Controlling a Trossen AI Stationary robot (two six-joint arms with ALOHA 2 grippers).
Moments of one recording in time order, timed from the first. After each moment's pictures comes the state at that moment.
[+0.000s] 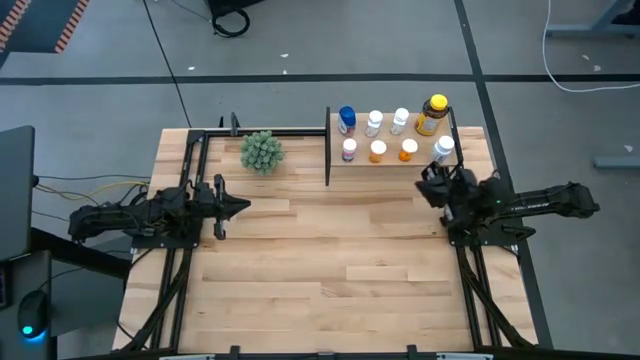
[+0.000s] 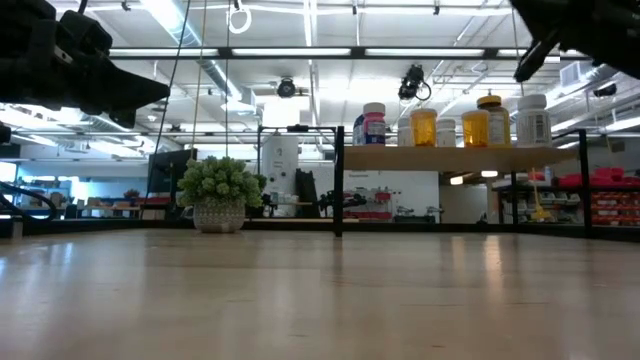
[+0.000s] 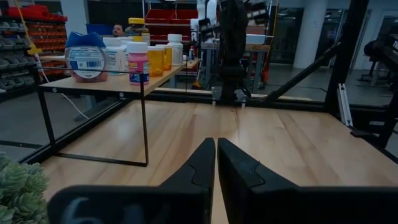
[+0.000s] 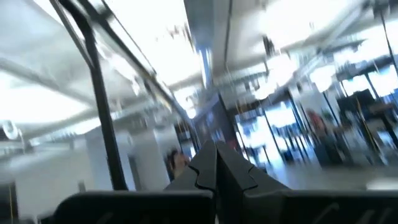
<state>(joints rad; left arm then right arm) 0.07 0.03 0.01 0.04 -0.09 -0.04 0.00 0.35 0.01 0.90 0.05 0.29</state>
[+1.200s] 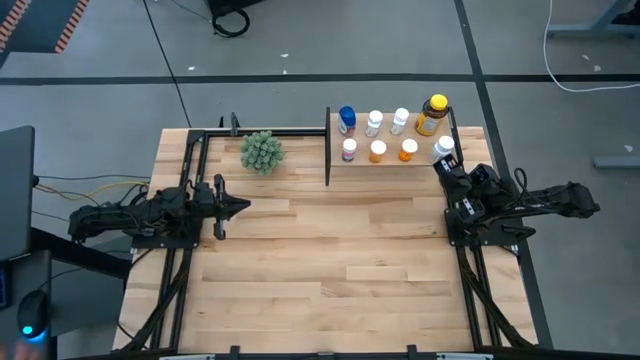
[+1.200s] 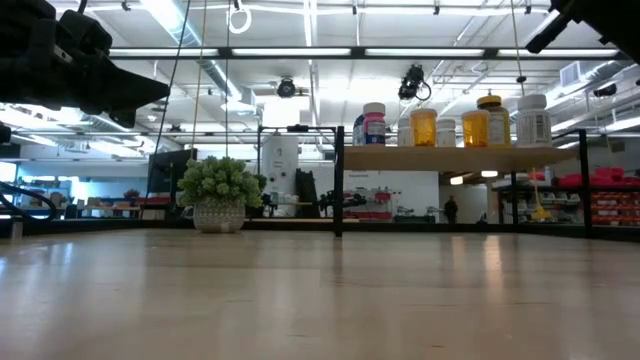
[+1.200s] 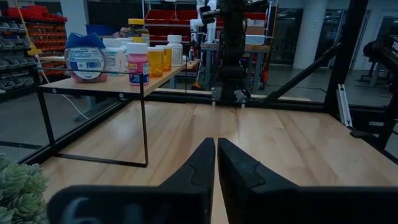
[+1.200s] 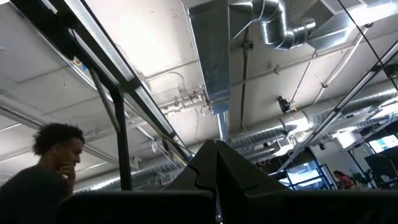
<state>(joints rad) 0.07 0.03 0.01 0.04 -0.09 -0.04 0.00 0.35 0.01 1.20 0.05 0.29</state>
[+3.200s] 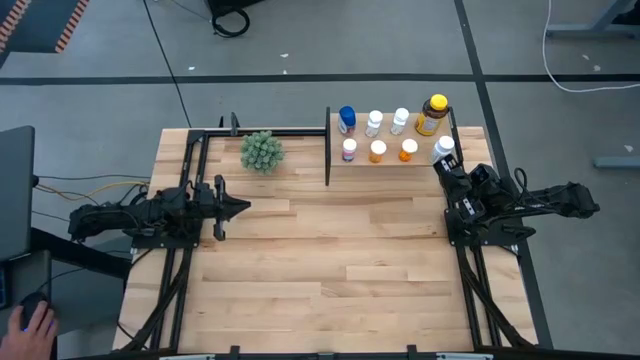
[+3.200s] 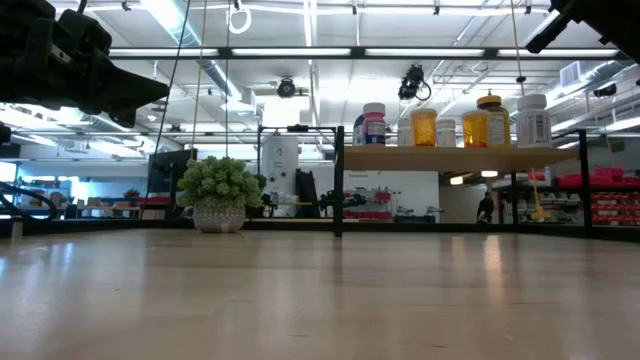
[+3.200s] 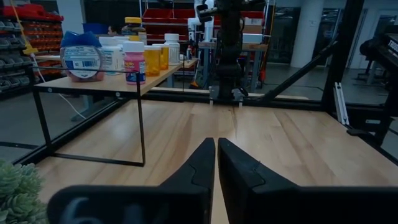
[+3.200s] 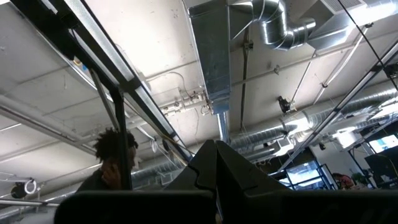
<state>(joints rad) 0.05 0.03 0.01 0.04 -0.09 -0.04 0.00 0.35 0.01 1.20 0.05 0.29</state>
